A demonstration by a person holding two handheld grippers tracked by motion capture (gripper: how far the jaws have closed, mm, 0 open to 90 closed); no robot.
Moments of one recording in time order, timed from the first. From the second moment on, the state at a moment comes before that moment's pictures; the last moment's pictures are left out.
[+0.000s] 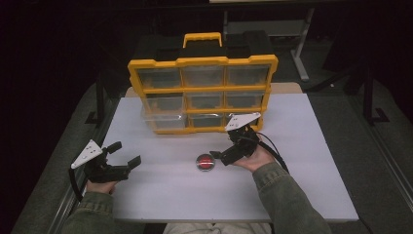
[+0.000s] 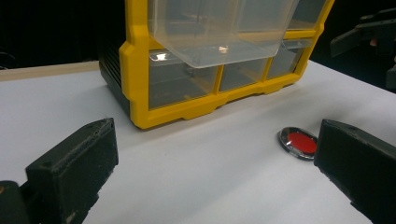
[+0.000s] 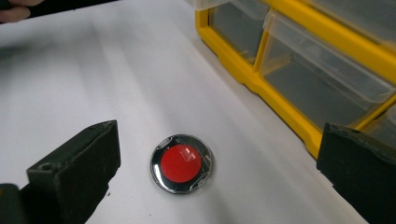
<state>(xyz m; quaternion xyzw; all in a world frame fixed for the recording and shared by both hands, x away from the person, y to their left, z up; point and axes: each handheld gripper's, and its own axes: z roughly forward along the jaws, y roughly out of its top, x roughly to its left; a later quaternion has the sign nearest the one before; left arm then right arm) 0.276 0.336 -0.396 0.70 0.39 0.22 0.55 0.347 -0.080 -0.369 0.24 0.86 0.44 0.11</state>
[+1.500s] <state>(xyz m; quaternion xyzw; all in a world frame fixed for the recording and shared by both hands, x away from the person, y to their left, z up) 0.279 0.333 -0.397 0.71 0.39 0.21 0.55 0.367 -0.020 -0.434 0.20 0.92 0.33 0.06</state>
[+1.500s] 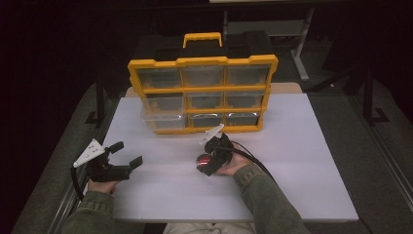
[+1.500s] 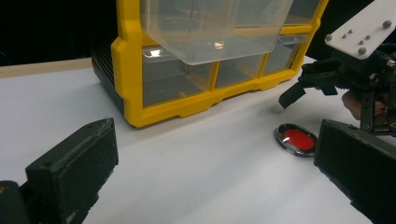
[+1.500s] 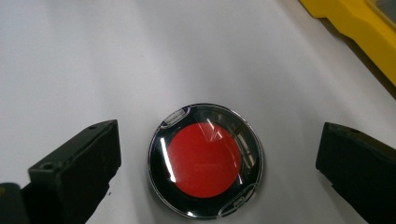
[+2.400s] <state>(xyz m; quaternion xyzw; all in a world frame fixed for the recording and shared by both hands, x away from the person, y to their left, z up) 0.279 0.334 -0.397 0.71 0.39 0.20 0.55 0.362 -0.013 -0.443 0.18 0.93 0.31 0.06</state>
